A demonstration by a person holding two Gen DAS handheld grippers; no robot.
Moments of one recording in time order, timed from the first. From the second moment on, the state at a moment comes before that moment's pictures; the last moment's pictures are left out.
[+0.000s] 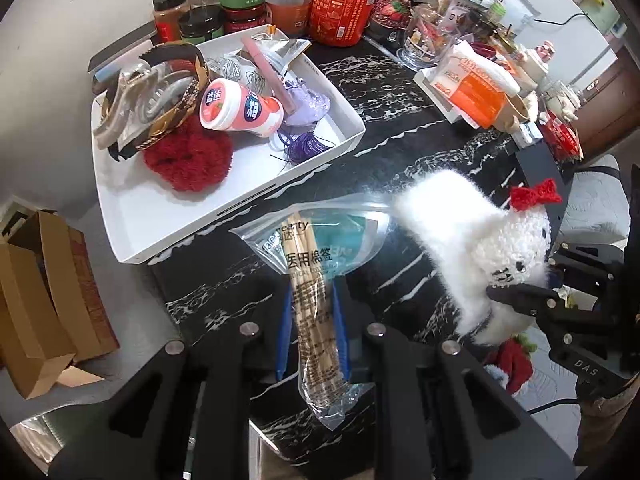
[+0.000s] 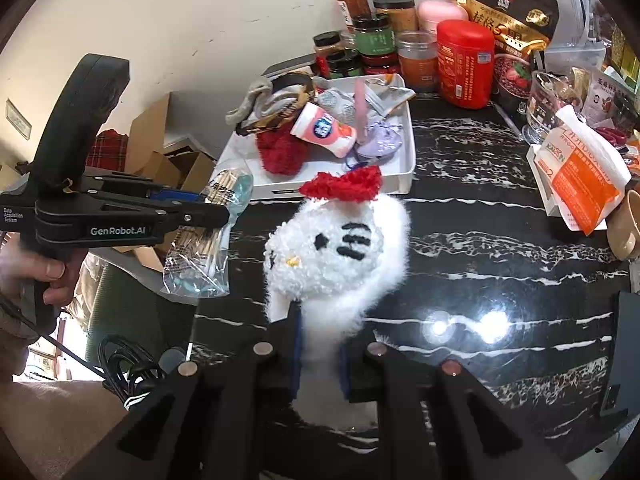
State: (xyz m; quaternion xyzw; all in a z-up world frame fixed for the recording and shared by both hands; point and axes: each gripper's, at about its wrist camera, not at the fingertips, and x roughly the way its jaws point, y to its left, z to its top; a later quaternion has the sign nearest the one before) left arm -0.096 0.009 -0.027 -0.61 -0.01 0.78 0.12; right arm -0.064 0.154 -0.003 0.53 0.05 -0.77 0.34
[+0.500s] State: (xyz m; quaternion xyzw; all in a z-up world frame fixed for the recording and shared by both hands) left arm -0.088 -0.025 0.006 -0.59 -0.01 0.80 0.12; right arm -0.057 0.112 0.033 0.51 0.04 -0.78 0.37
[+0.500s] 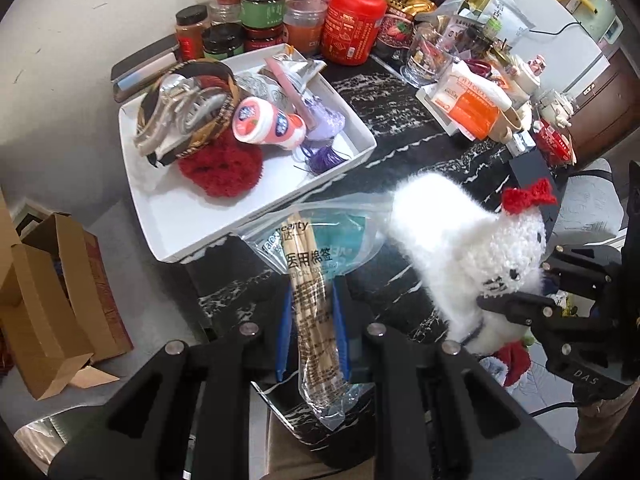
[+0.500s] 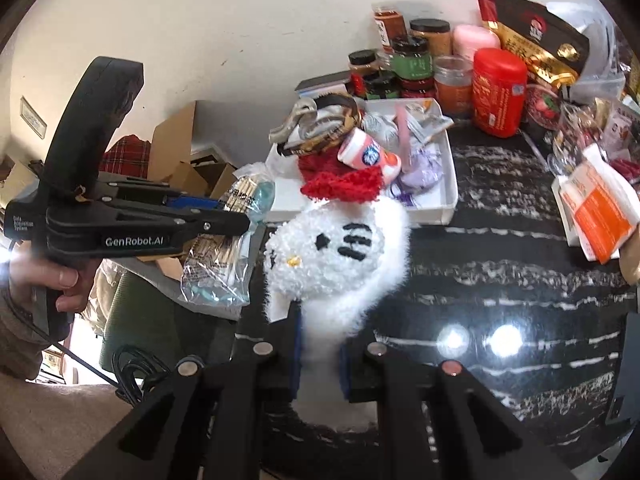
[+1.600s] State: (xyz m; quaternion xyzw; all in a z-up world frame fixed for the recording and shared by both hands) left arm -0.216 -0.085 -0.011 -0.56 -0.03 0.83 0.08; right arm -0.198 0.037 0.015 0.49 0.06 -0.78 0.39
